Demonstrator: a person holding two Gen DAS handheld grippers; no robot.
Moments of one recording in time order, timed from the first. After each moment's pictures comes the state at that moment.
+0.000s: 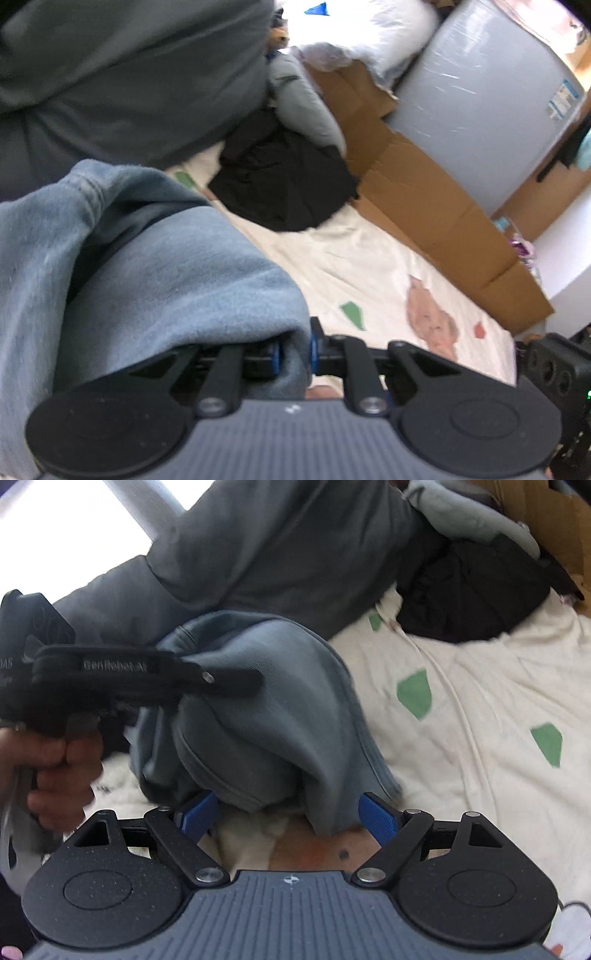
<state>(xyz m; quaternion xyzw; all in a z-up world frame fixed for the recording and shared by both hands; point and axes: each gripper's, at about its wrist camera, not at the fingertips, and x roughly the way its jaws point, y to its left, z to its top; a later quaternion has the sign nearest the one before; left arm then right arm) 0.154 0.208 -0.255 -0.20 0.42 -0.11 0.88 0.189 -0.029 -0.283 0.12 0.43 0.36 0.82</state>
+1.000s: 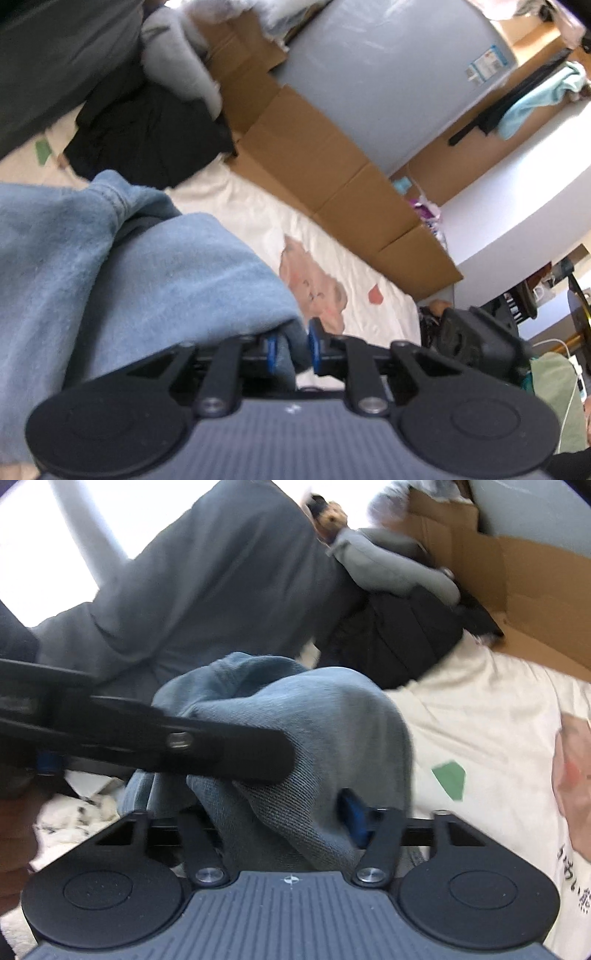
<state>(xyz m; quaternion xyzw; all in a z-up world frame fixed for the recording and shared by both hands) 0.171 0.112 -0.251 -0.23 0.45 -0.26 0.82 0.199 -0.074 -0.275 0.10 0.40 0.25 0.88</state>
